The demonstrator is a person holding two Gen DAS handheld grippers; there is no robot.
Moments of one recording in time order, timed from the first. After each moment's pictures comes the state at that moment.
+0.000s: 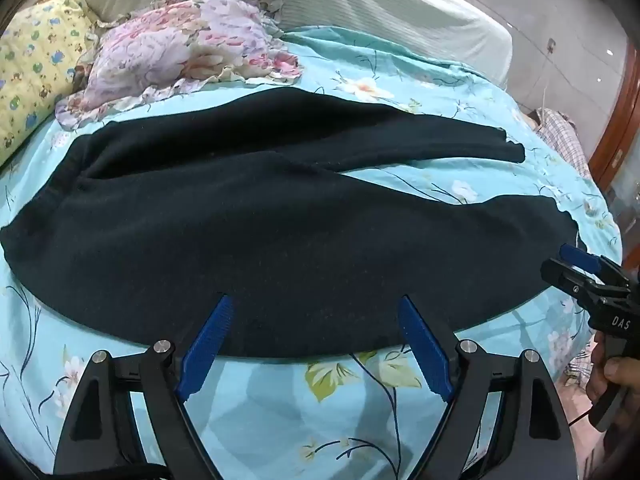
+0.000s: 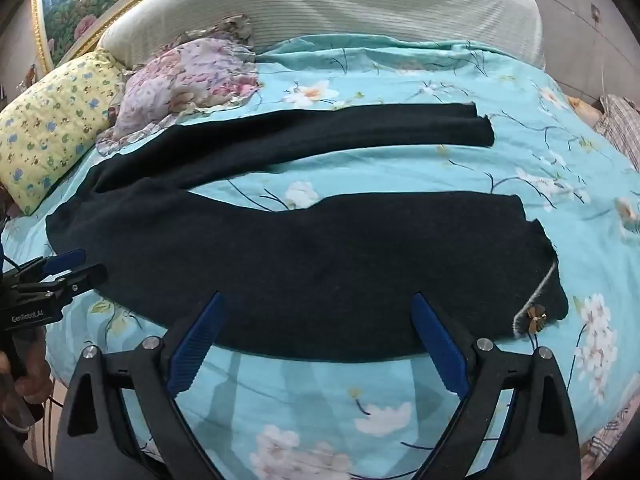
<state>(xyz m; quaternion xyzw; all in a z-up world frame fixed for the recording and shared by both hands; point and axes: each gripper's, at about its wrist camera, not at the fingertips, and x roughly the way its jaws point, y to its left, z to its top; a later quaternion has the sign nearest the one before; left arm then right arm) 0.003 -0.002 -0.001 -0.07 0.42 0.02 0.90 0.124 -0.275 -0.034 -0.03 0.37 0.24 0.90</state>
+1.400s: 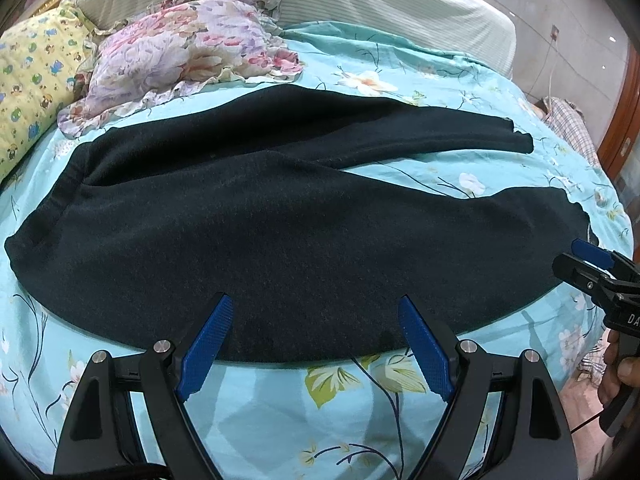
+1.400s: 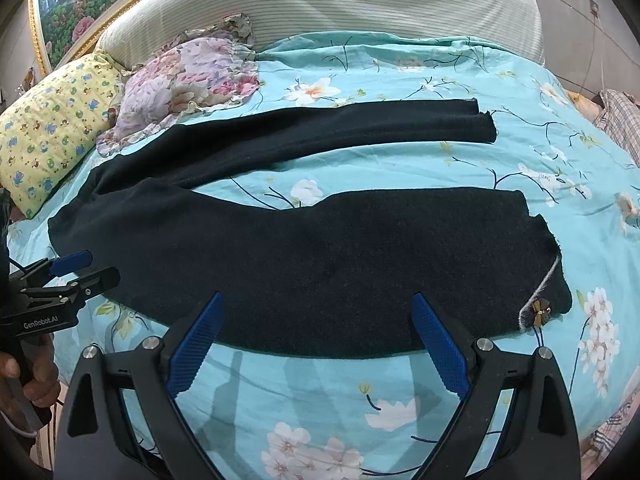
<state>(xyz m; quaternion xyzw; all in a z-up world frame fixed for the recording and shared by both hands) 0.007 -0.002 -0.004 -0.05 0.43 0.04 0.90 0.120 -0.271 -0.035 -0.01 0.35 0.25 0.90</state>
